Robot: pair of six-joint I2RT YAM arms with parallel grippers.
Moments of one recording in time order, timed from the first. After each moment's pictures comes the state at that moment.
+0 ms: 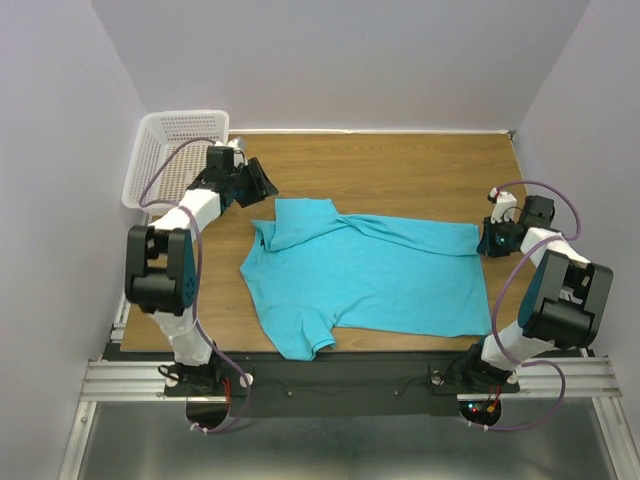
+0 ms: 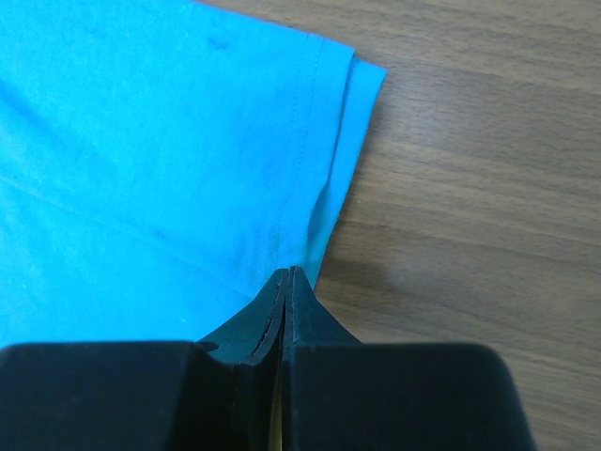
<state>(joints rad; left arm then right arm) -0.12 1.71 1.17 -0.14 0.33 -0.52 -0.40 1.54 0.85 -0.33 -0.45 -0.43</state>
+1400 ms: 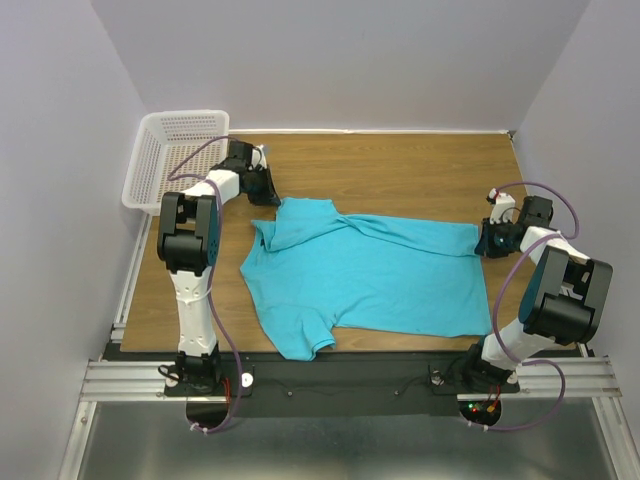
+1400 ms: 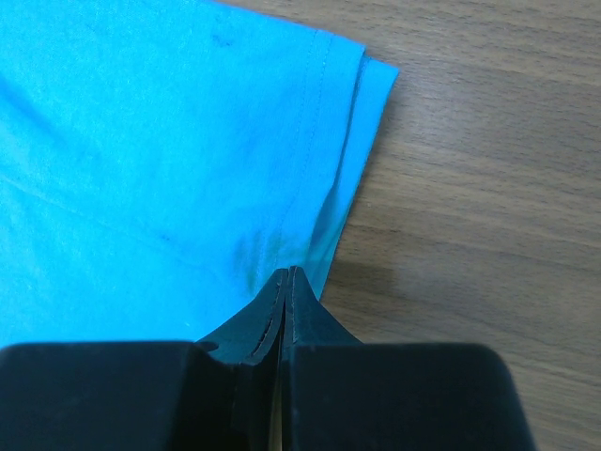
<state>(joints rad) -0.14 2.17 1.57 -0.35 0.38 -0.30 -0.40 1.57 0.86 -0.34 -0.47 -0.42</state>
